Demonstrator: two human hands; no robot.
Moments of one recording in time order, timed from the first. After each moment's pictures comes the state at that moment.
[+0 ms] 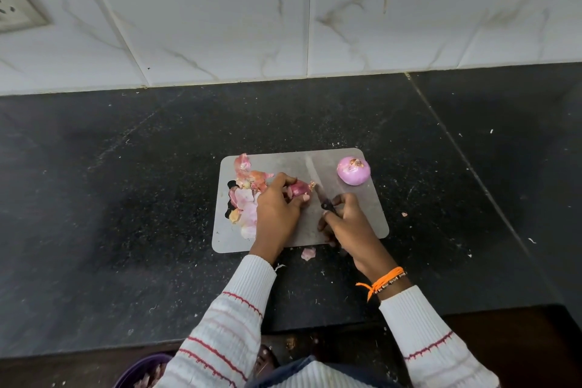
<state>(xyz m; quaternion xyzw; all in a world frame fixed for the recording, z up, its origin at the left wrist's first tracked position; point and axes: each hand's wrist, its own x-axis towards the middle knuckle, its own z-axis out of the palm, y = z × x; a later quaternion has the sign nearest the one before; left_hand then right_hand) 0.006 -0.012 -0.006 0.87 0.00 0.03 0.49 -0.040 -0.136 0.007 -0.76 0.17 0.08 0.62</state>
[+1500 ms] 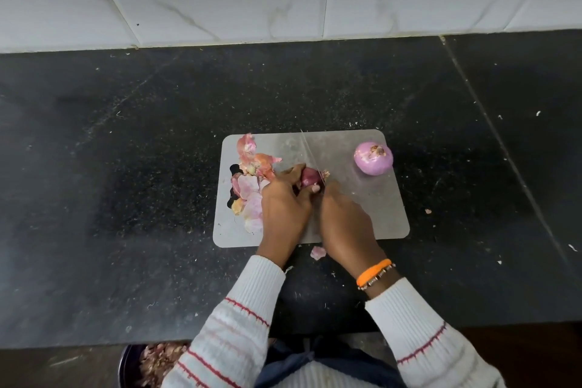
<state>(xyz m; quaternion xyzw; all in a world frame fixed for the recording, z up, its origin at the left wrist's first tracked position) 0.011 -0.015 -0.006 0.87 0.07 -0.03 0.49 -0.025 -0.105 0.017 -0.97 0.05 0.10 0.21</state>
